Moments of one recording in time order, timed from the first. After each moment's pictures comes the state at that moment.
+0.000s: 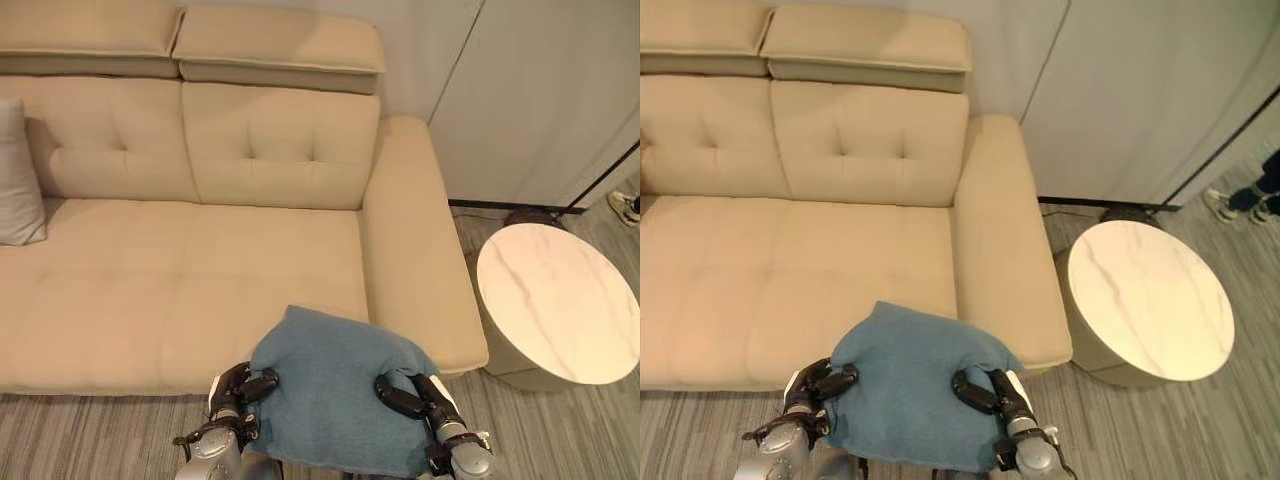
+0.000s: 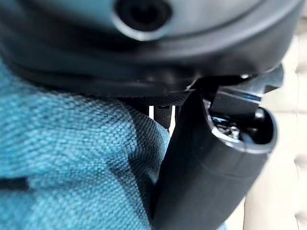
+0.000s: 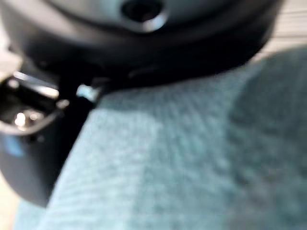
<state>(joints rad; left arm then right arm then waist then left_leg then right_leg) 0.16 0.25 -0.21 0.34 -0.51 0.09 0.32 0.18 -0.38 0.35 0.25 0.10 0.08 -0.13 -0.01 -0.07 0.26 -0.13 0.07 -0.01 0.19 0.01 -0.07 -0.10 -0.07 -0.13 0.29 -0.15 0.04</state>
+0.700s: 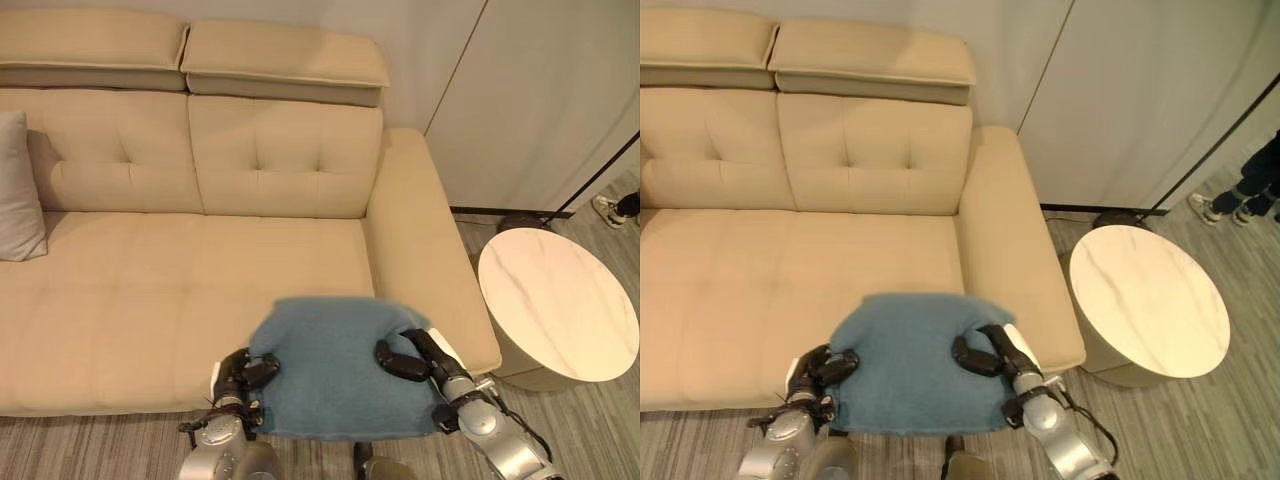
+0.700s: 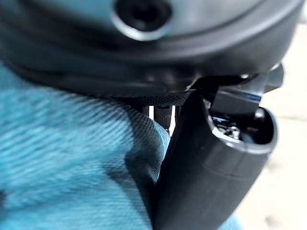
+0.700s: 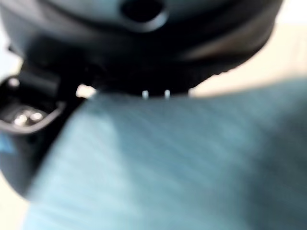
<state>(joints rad) 0.06 0.25 -0.19 0.30 -0.45 0.06 0.42 -0.06 -0.49 0.39 0.14 -0.03 0.10 -0.15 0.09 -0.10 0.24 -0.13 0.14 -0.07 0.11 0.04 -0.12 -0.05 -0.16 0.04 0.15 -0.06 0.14</state>
